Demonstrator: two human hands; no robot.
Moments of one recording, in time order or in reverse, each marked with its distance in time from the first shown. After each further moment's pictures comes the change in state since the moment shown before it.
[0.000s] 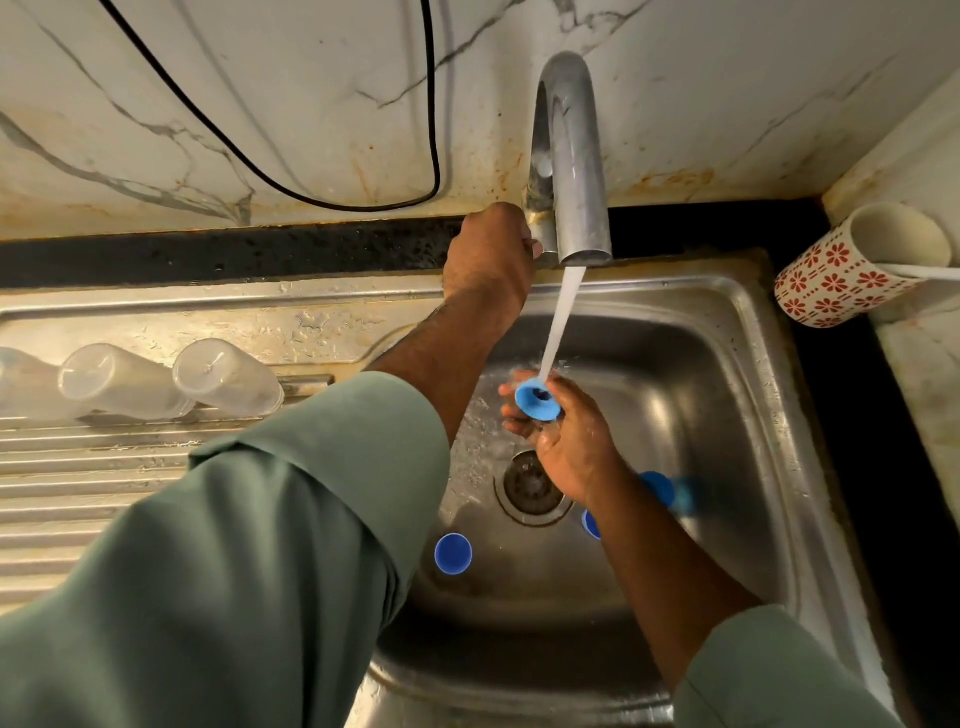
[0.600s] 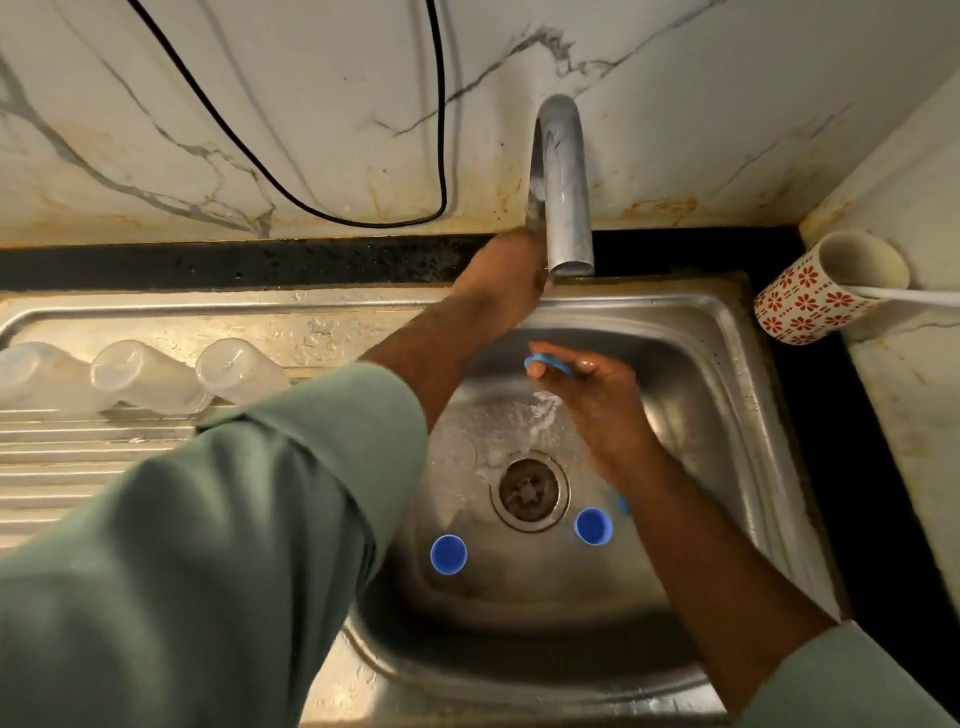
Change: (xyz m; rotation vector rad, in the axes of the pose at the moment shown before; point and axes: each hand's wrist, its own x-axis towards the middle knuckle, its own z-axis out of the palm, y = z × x) left_hand -0.015 0.001 -0.014 0.114 -0.202 0.212; right_hand -0.035 -0.059 0.020 -0.464 -0.031 -0.440
